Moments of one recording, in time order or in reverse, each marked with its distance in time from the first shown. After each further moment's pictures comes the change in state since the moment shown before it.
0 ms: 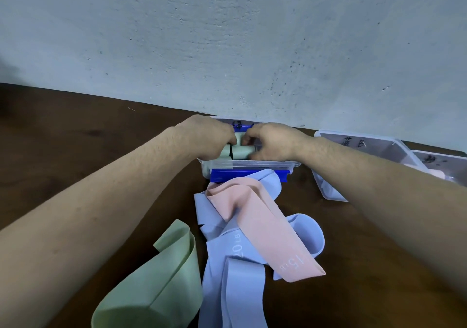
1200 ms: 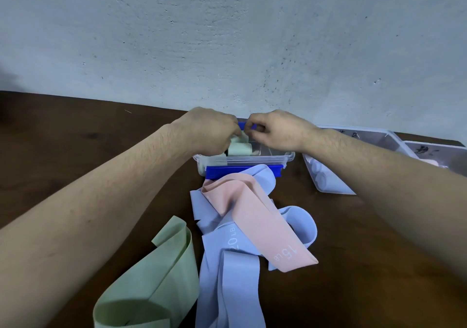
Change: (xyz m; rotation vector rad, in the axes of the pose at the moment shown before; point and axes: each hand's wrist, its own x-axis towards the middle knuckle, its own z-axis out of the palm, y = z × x) left_hand 0.000 0.011 -0.012 0.000 0.105 0.002; right_hand -0.018 0.013 -0.013 0.101 0.192 -0.013
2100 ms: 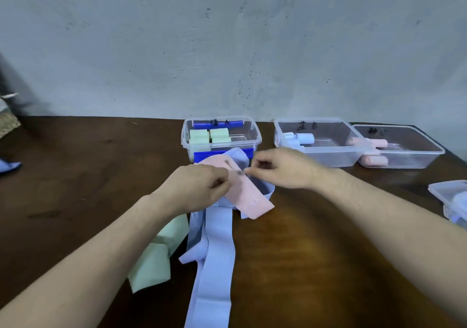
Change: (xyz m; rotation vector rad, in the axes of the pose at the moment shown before) left_hand -0.139 0.113 0.008 -0.312 0.182 -0.070; right_hand -0.180 -0.042 -0.004 0.155 0.031 0.050
